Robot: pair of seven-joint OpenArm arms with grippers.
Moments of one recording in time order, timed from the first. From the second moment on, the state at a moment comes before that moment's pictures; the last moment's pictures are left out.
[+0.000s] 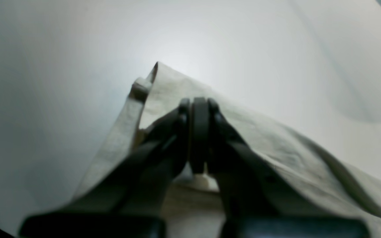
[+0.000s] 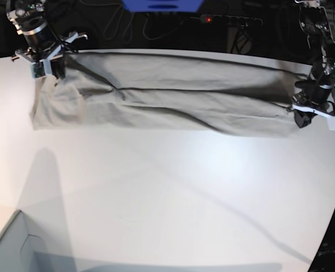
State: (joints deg) left arm 15.9 -13.0 -25.5 89.9 -35.6 -10.7 28.6; right arm -33.1 -5.8 32.5 102.6 -10.3 39.5 -11.9
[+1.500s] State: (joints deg) left arm 18.3 -12.9 -30.2 78.0 -35.6 -15.2 29.0; right arm -26.4 -1.4 32.5 89.8 -10.5 39.5 -11.9
